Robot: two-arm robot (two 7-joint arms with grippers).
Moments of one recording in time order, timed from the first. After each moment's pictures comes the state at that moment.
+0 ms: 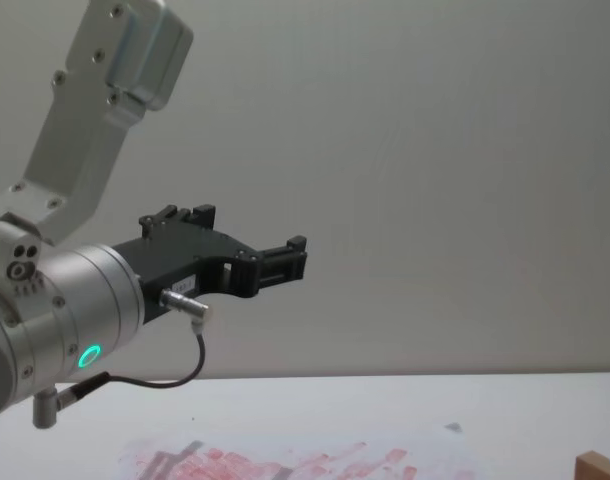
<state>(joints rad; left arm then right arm) -0.24 0.38 0.45 -1.63 -0.20 0.01 -0.01 -0.21 0.44 -0.20 -1.91 0.32 0.28 -0.05</state>
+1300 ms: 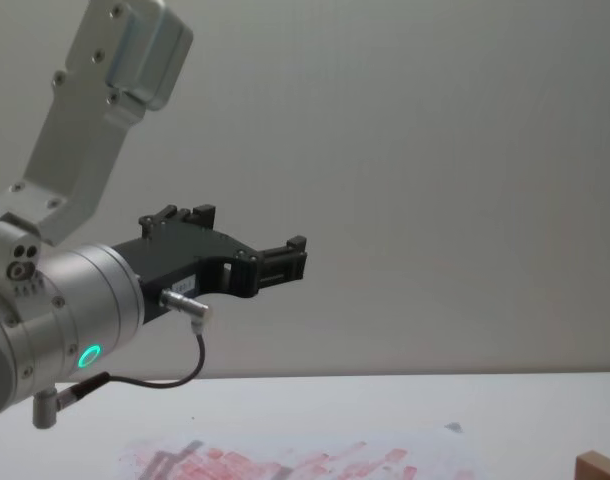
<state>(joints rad) -0.24 0.38 0.45 -1.63 -0.20 0.01 -0.01 -0.05 0.39 -0.23 -1.73 0.18 0.44 0.14</state>
